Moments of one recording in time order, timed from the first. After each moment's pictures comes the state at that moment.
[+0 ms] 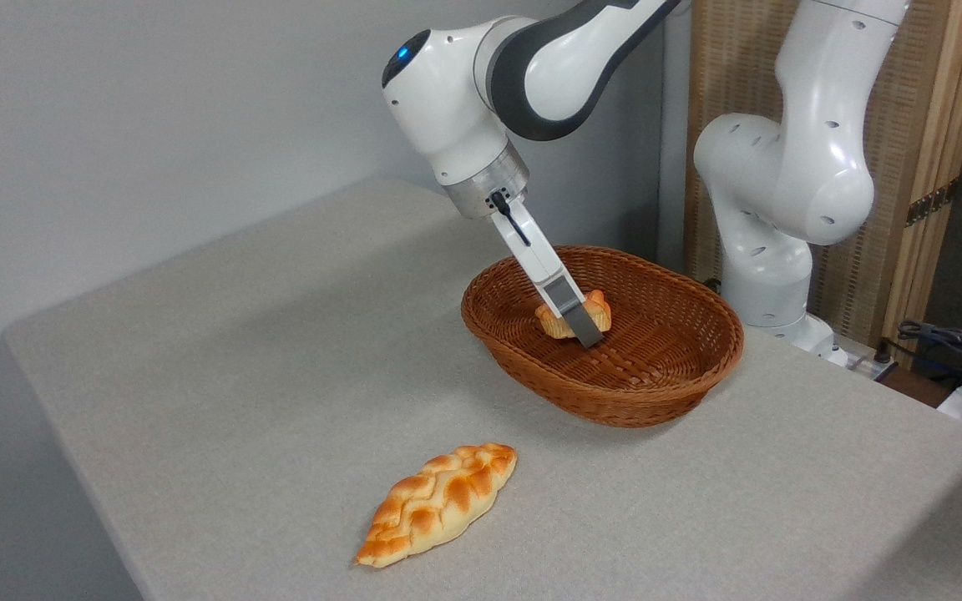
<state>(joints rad) -0.31 -0.41 -0.06 -2.51 0.09 1.70 0.86</state>
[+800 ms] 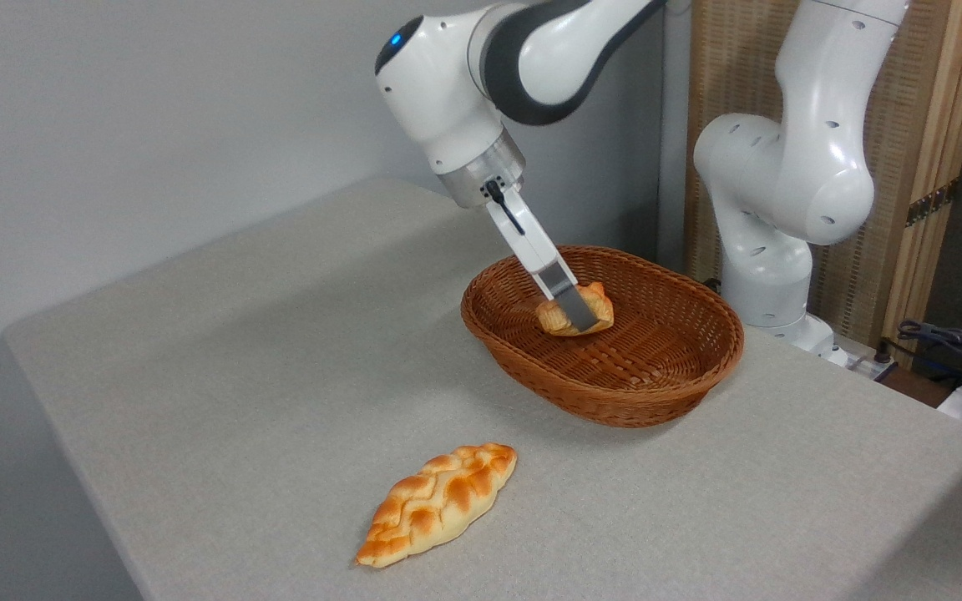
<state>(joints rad) -0.31 -0.41 -0.06 -2.46 0.12 1.63 0.89</state>
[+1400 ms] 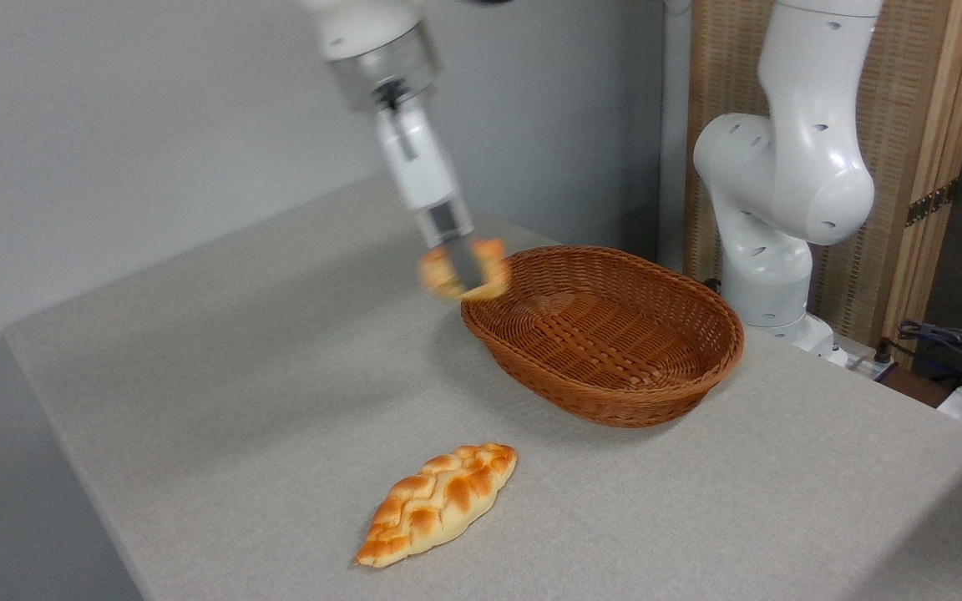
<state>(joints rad) -0.30 -0.18 0.08 -1.93 0.05 1.56 1.09</state>
